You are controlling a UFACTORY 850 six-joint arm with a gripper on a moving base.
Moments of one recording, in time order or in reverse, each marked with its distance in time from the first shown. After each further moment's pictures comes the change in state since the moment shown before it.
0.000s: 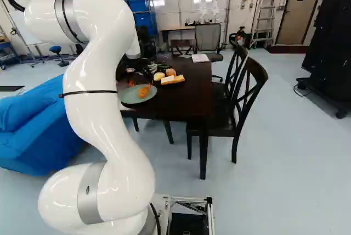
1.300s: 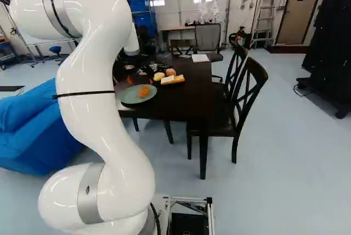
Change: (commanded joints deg) arm -0.1 5.6 4.0 -0.7 1.1 0.0
